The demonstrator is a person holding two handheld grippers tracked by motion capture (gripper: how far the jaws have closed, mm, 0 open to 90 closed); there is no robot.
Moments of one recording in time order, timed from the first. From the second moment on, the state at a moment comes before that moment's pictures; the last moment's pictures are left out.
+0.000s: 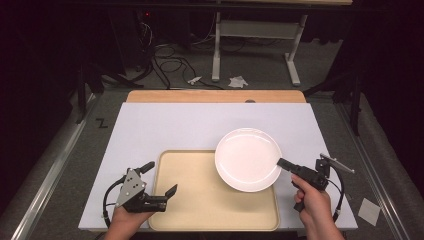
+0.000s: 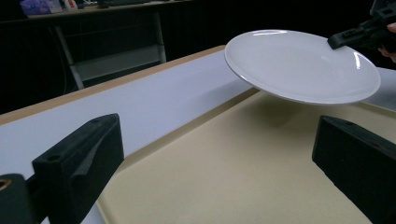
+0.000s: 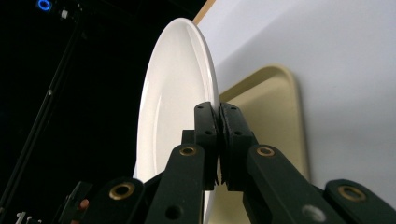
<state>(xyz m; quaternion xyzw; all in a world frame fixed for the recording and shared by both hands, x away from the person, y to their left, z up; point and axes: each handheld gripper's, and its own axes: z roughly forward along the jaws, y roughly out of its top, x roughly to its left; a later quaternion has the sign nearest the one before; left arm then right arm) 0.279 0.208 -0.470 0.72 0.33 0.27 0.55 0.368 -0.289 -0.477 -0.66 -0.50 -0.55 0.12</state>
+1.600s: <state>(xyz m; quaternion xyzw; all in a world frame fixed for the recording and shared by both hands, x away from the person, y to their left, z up) 0.273 0.212 -0.470 0.72 0.33 0.28 0.55 0.362 -0.216 -0.494 -0.61 -0.59 -0.50 0.16</state>
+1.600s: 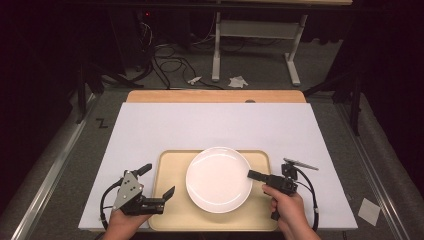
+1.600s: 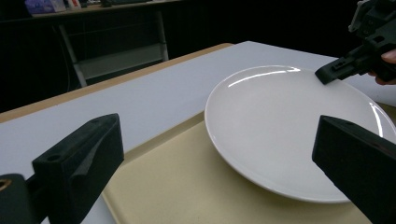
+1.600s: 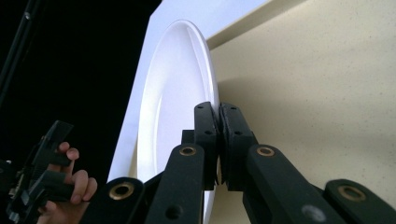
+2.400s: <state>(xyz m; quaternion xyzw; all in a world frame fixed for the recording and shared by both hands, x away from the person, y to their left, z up) 0.273 0.211 -0.470 0.72 0.33 0.27 0.55 0.363 -0.210 -0.502 -0.62 -0.61 -0.48 0.14</state>
